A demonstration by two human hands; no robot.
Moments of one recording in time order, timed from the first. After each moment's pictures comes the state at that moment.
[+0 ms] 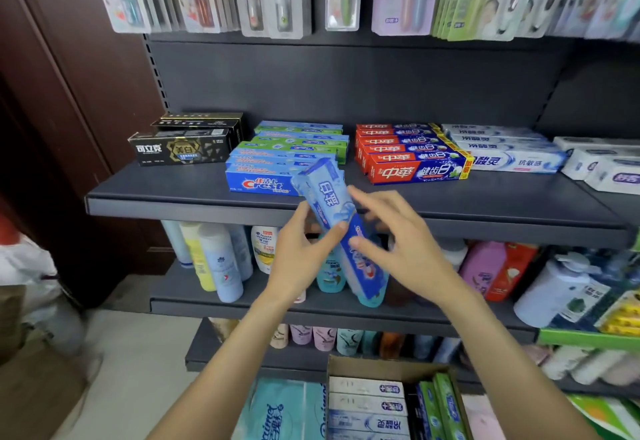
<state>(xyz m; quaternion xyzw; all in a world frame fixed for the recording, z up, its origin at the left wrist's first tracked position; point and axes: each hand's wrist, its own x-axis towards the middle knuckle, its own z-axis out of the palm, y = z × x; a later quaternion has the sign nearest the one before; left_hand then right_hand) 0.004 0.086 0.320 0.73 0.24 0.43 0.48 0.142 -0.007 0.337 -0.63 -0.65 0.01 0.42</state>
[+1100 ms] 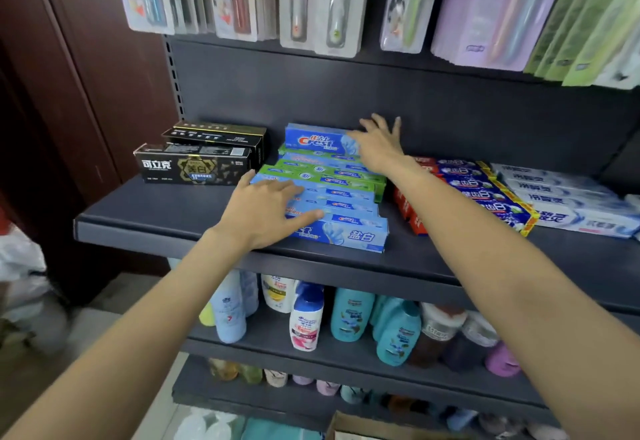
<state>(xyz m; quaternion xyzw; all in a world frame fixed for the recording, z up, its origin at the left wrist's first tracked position) -0.006 0.275 0.353 0.92 0.34 0.18 -0.08 0.251 0.288 0.397 -0.79 -0.60 -0.15 0.03</state>
